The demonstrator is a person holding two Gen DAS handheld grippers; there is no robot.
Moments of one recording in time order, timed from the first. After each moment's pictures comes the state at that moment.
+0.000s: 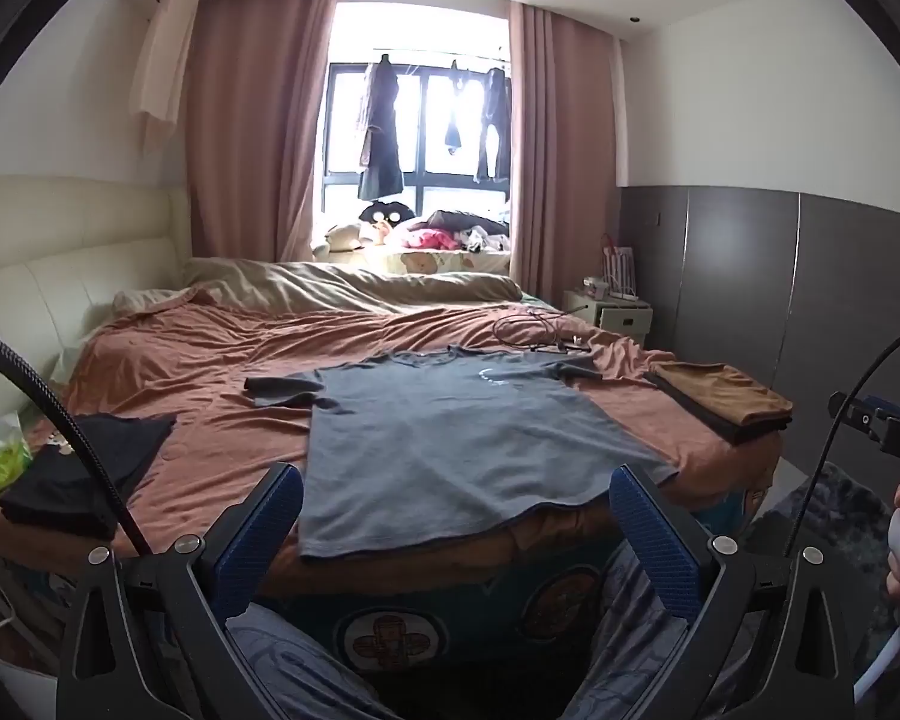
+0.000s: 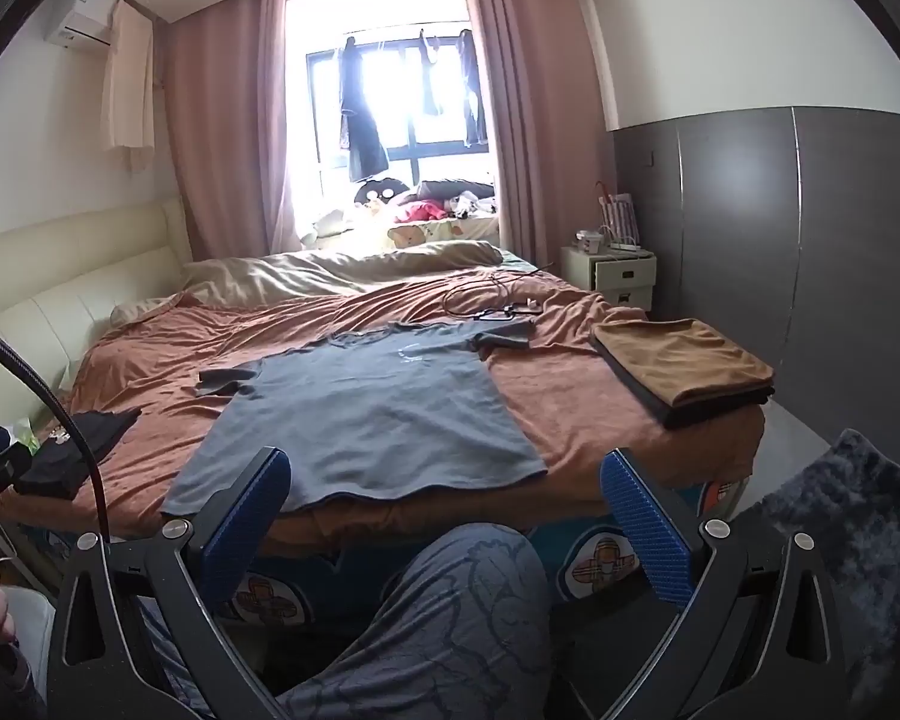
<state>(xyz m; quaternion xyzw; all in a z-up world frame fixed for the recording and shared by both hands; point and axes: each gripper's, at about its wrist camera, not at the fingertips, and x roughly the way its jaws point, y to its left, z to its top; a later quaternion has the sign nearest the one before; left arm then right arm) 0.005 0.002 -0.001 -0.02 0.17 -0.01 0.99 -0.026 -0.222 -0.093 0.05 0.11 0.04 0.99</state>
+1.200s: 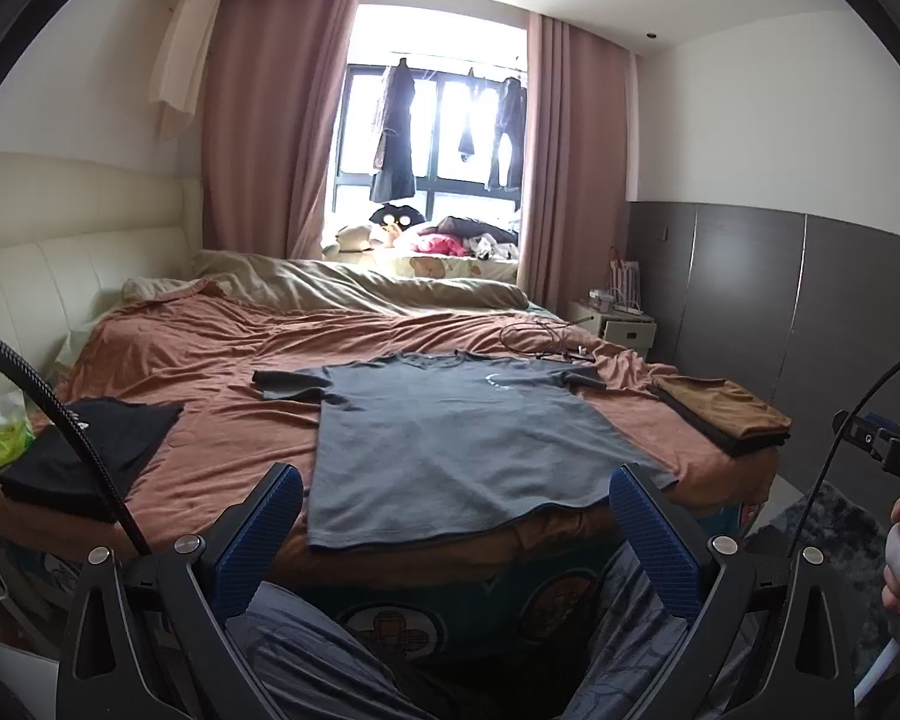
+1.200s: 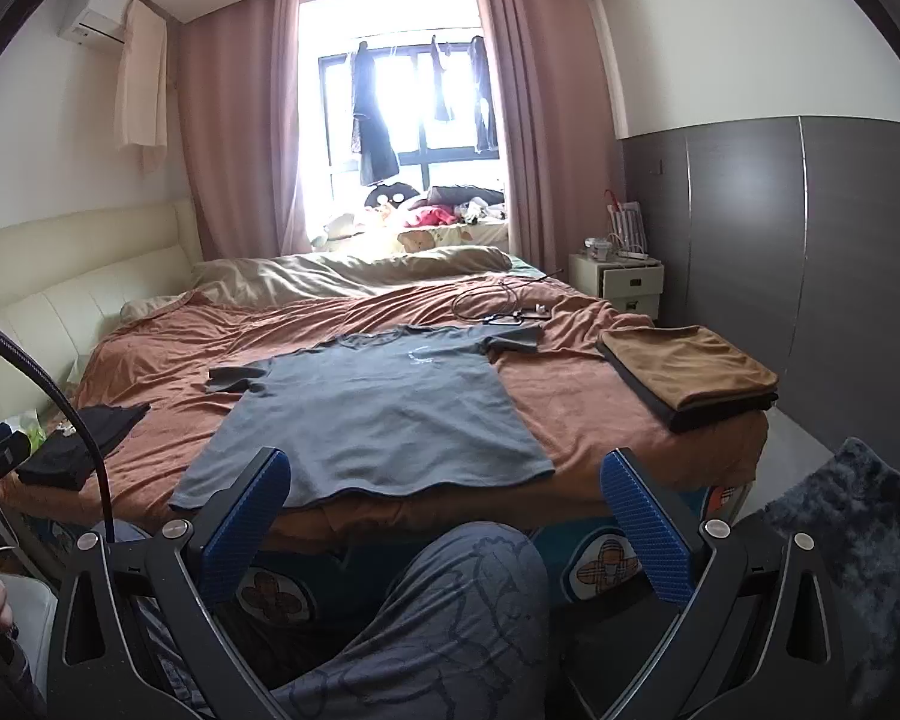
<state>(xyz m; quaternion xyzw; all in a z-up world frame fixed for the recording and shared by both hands) -0.006 0.017 -0.006 -0.04 0.16 0.00 0.99 -0.033 -0.221 -0.099 0.04 0.11 0.05 0.99</state>
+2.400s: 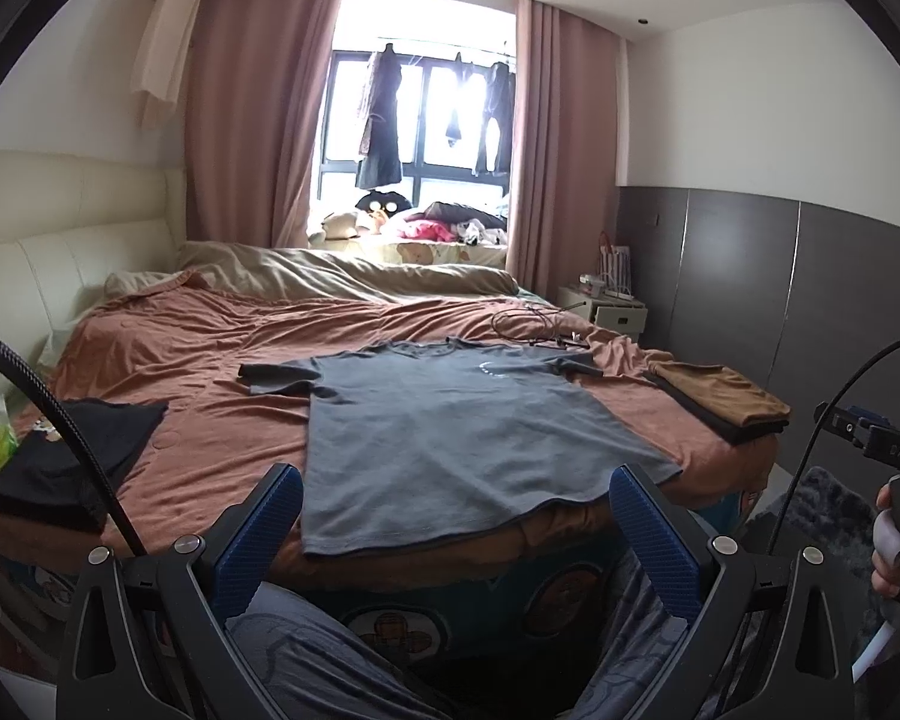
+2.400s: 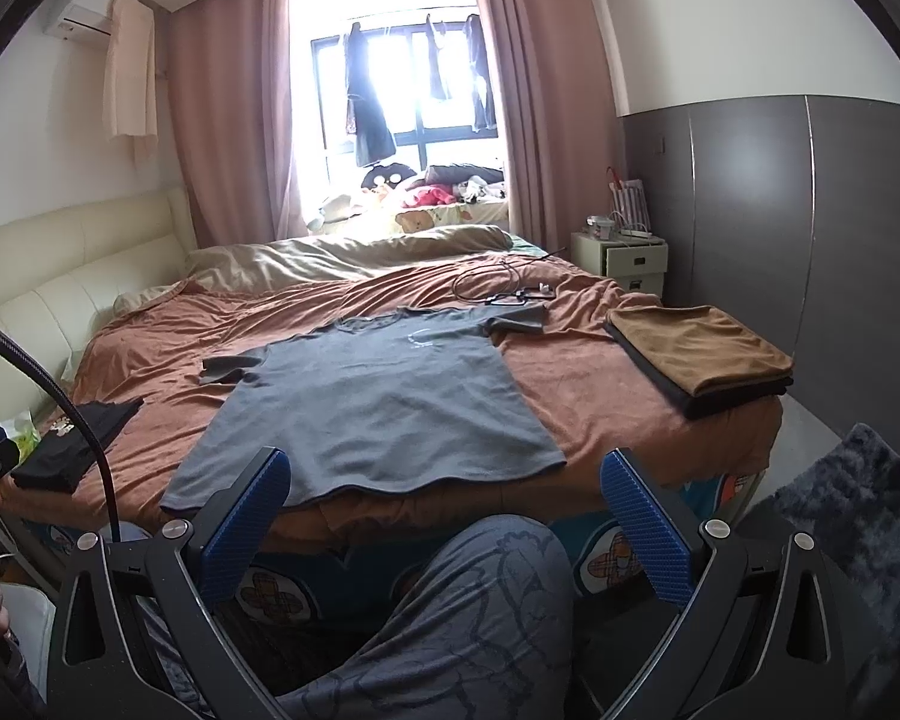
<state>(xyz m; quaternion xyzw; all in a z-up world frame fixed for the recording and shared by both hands) 0.020 0.035 -0.013 -0.04 0.17 -0.02 0.98 0.000 -0.216 -0.100 0.05 0.13 0.05 0.99</state>
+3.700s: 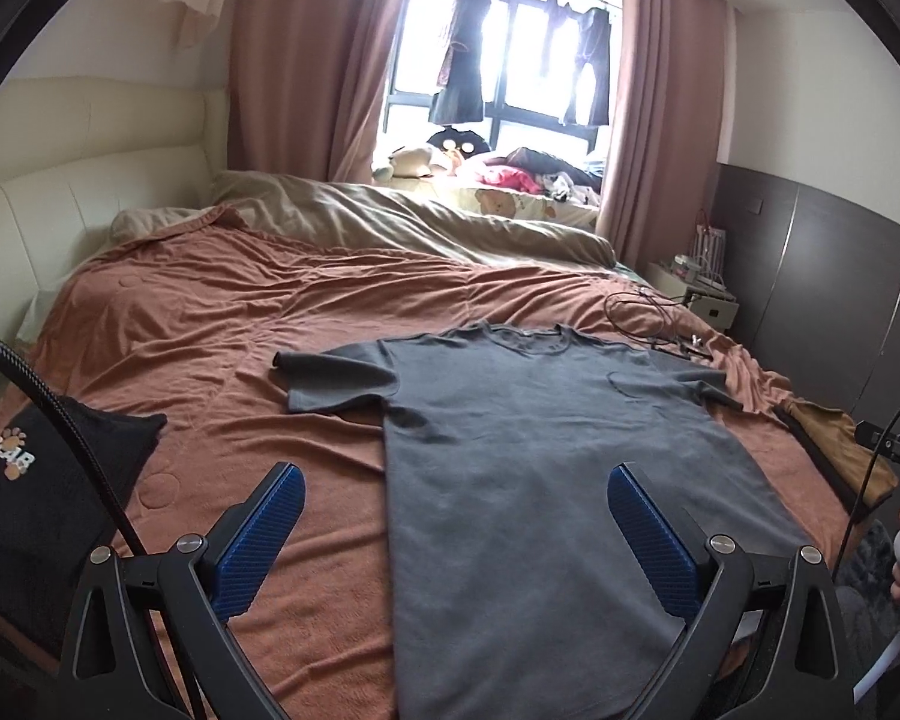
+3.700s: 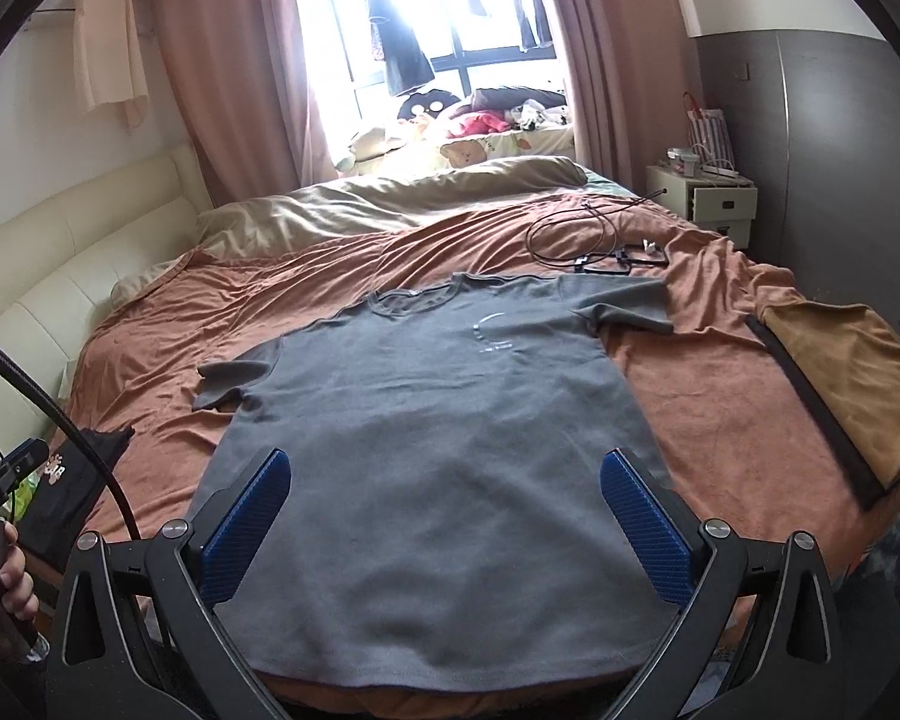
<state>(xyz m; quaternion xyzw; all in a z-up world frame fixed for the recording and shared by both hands) 0.273 0.180 -0.028 -0.08 0.25 0.05 0.96 0.261 -0.170 -0.041 0.07 0.22 0.12 0.97</state>
